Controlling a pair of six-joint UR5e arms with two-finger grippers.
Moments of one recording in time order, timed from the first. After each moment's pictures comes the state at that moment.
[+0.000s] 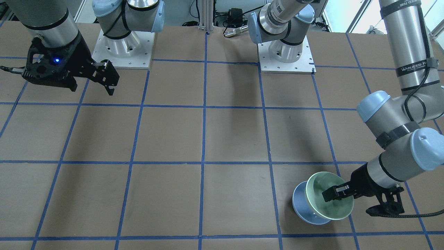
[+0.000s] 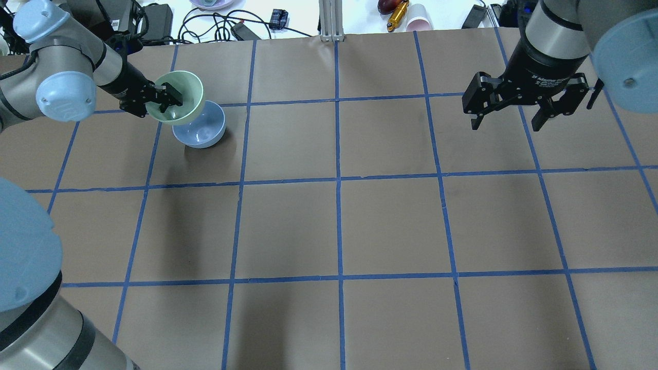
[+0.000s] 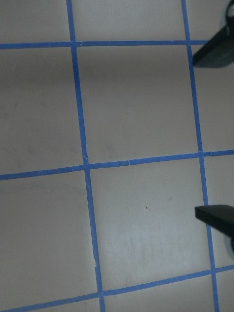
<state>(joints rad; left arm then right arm) -1.27 -2.12 -1.52 -1.04 1.35 0.16 1.52 -1.59 1.63 -1.60 -1.59 0.04</state>
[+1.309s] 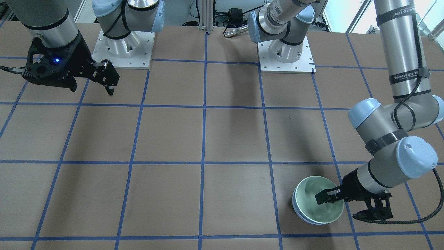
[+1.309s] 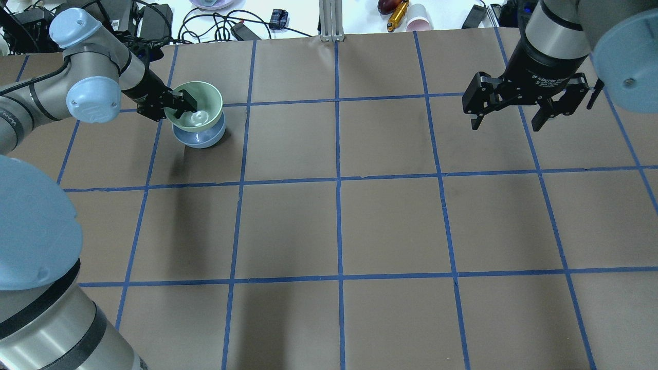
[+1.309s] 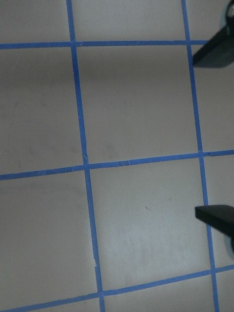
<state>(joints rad) -1.29 -2.14 -1.52 -1.02 1.39 0.18 1.52 -1.59 1.63 -1.60 -1.59 0.04</state>
